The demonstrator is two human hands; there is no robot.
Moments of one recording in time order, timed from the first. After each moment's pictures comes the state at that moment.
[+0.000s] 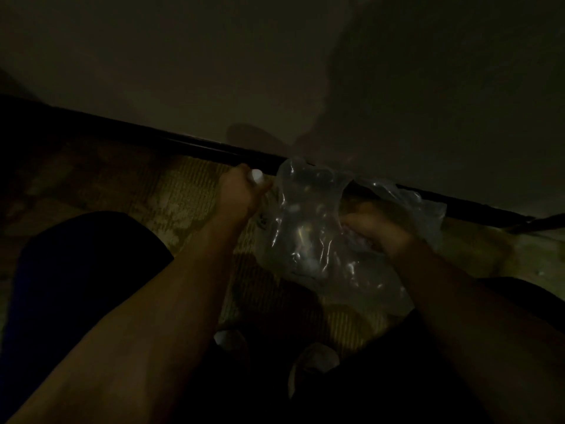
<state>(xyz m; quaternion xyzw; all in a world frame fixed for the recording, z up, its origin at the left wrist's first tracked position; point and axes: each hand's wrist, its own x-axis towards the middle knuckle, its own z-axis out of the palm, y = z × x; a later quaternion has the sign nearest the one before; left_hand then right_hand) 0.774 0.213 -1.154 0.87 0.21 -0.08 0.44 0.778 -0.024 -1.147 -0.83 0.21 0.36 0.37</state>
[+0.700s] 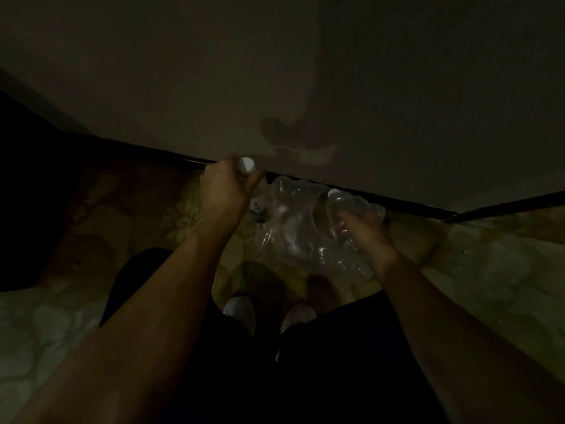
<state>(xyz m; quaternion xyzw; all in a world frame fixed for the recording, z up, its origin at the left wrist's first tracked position) 0.751 0.214 -0.935 0.92 0.18 -0.02 0.34 0.731 -0.024 -0.971 -0.76 0.36 0.26 0.47</state>
